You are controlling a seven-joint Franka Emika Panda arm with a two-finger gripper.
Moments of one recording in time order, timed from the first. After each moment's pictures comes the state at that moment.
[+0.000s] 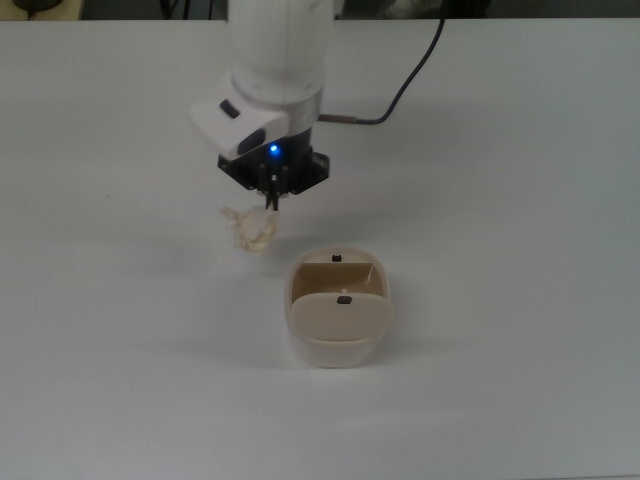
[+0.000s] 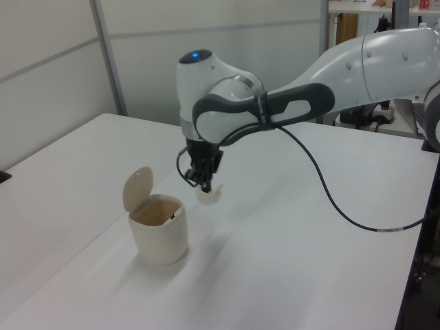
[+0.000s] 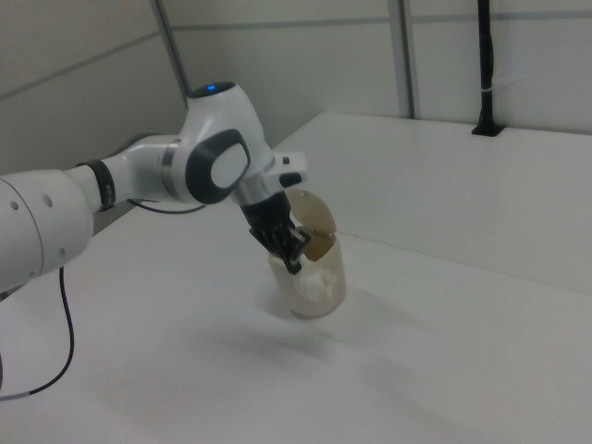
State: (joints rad) arm 0.10 0.32 -0.01 -1.52 -0.09 1.96 0.18
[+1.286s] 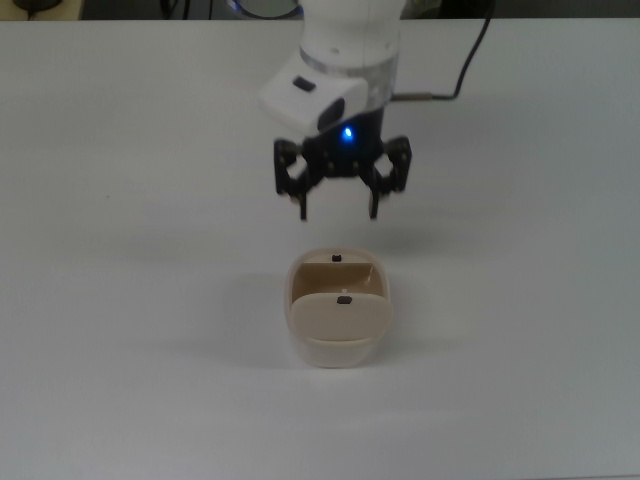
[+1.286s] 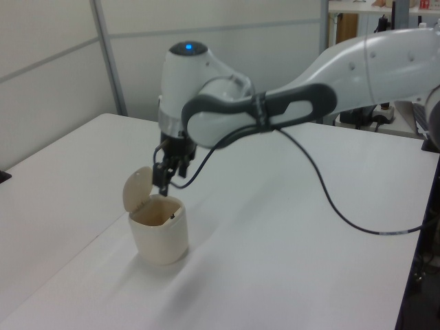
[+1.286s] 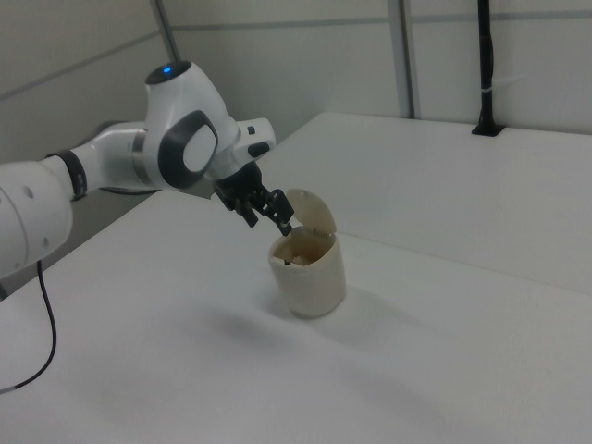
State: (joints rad) arm 0.11 0.30 0.07 -1.49 -0.10 2.07 0.18
